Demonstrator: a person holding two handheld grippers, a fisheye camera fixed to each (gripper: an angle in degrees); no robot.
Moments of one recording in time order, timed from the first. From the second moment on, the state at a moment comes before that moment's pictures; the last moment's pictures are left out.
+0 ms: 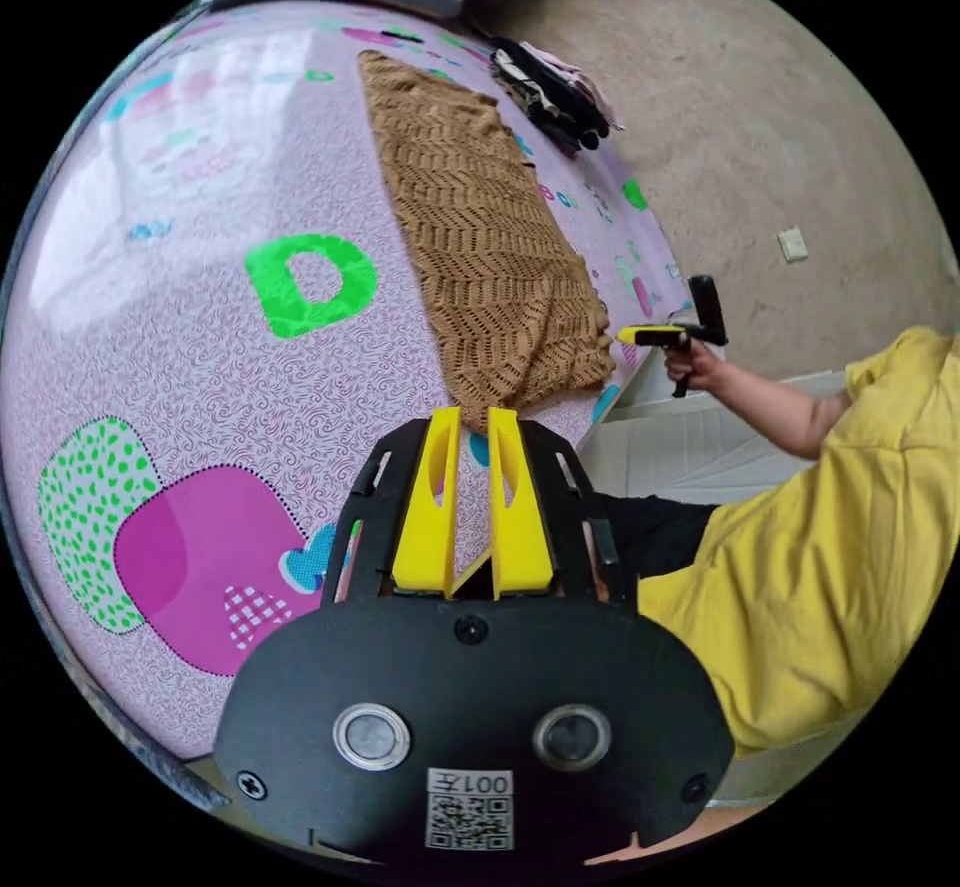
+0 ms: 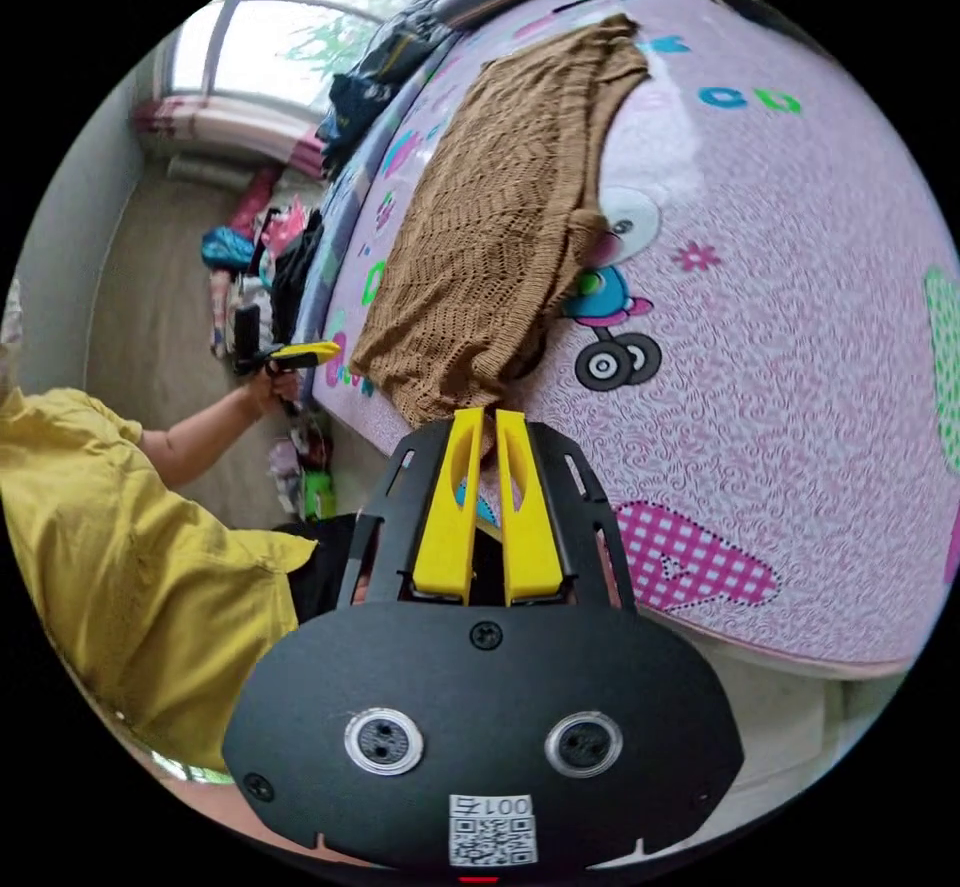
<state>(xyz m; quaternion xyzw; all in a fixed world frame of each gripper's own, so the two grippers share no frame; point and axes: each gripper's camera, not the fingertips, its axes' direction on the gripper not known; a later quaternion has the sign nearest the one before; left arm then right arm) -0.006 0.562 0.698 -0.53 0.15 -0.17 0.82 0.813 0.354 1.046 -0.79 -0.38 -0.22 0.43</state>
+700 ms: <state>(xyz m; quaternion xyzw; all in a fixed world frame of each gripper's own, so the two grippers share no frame) -0.092 0.522 0.767 -0.58 0.26 -0.24 0.73 0.908 0.403 1.050 -0.82 -0.36 -0.03 0.45</state>
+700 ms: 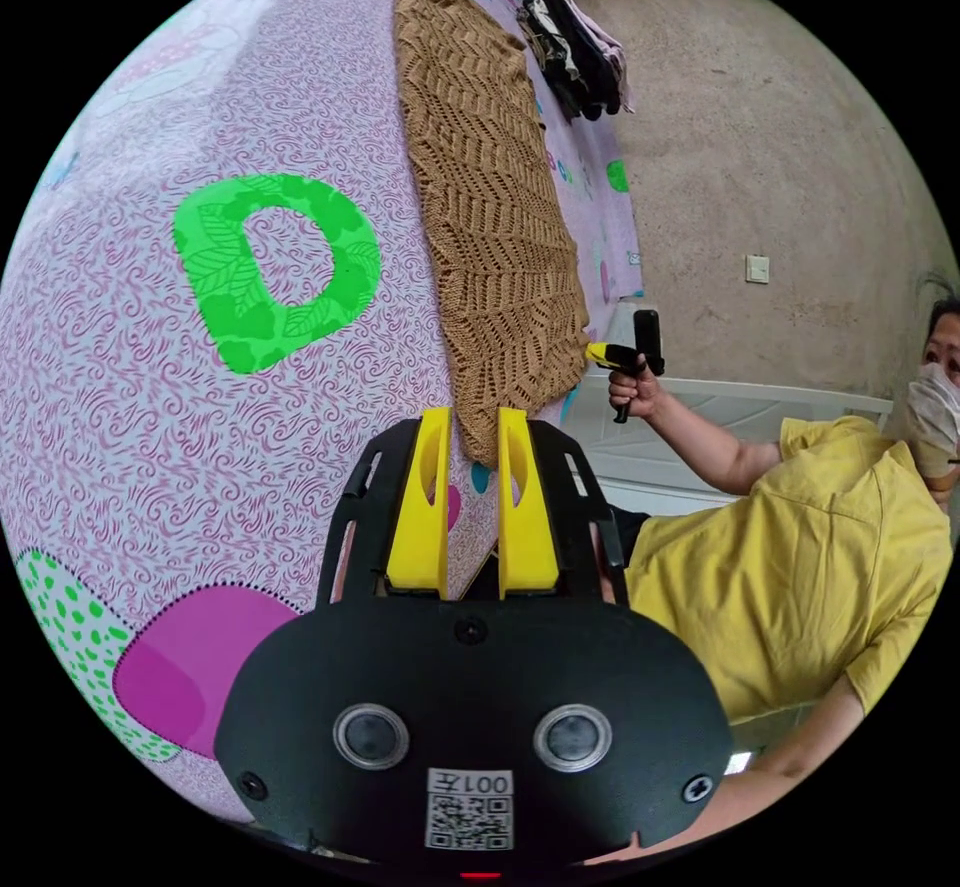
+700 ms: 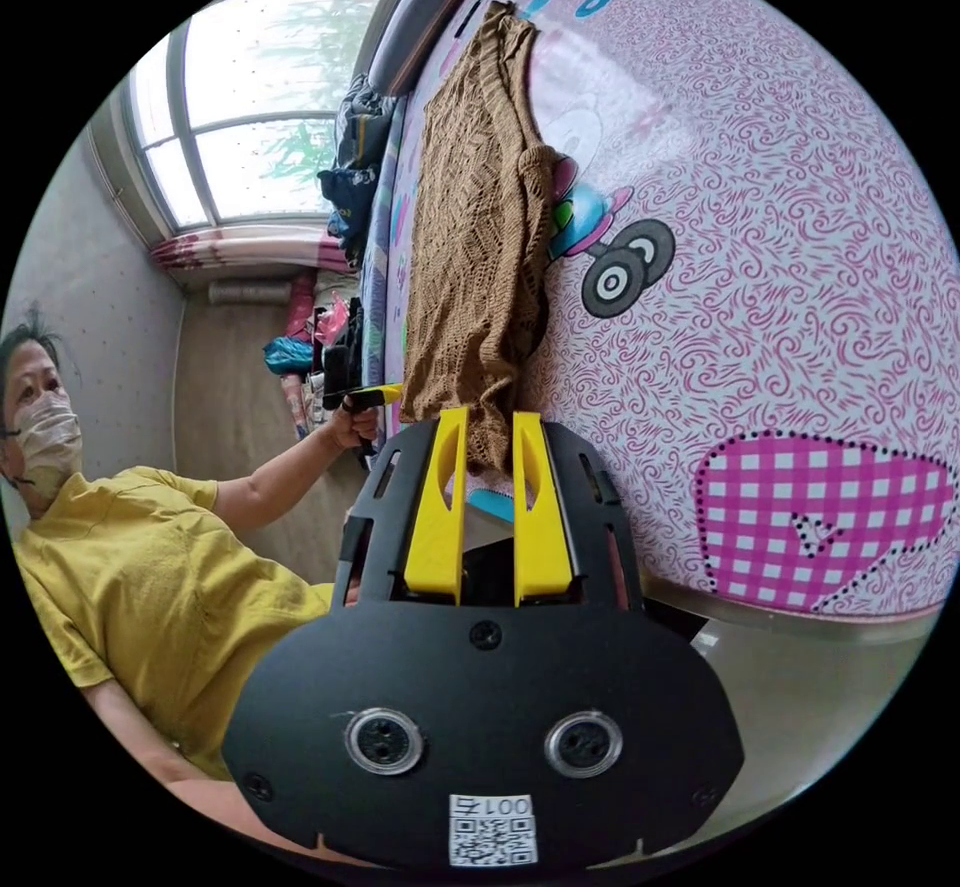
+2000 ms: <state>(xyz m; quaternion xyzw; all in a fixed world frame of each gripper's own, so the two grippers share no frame) -0.075 0.493 0.756 -0.56 0.29 -0.29 0.72 0.979 0.423 1.009 -0.80 -0.33 0.14 0.48</state>
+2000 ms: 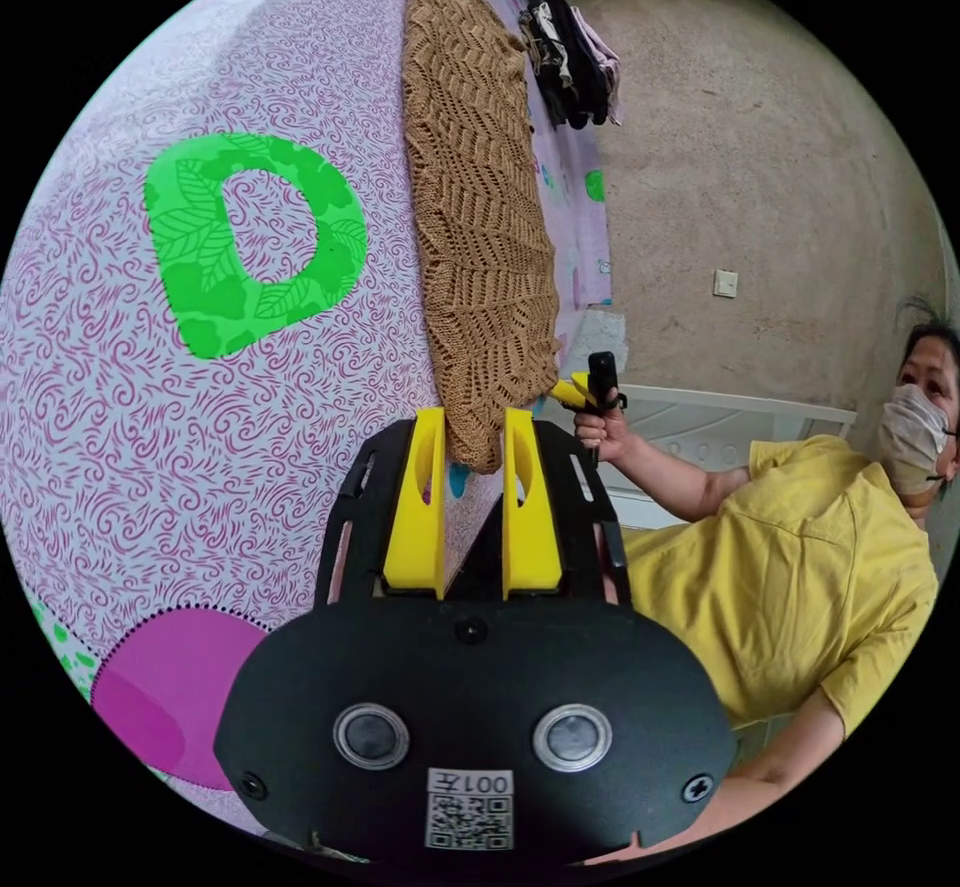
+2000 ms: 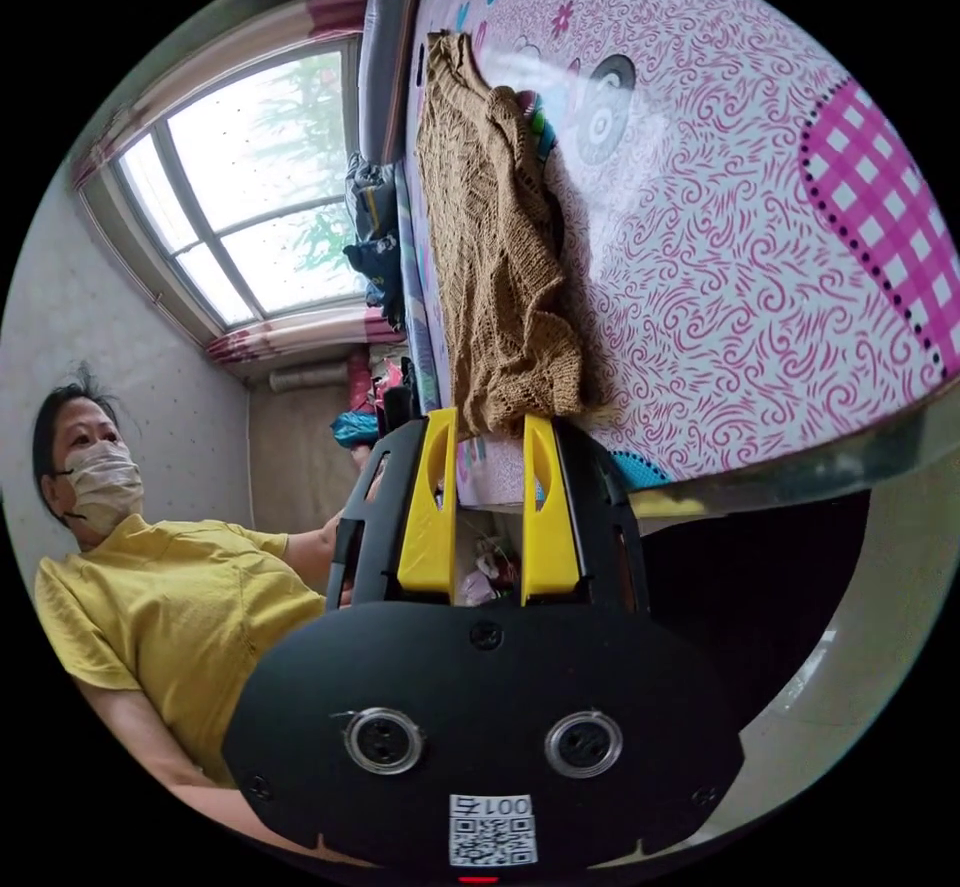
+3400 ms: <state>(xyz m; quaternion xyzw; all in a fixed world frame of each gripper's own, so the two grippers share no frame) 0.080 0.339 0.647 -0.38 0.32 -0.34 0.80 0.818 0.244 1.031 -0.68 -0.50 0.05 0.54</state>
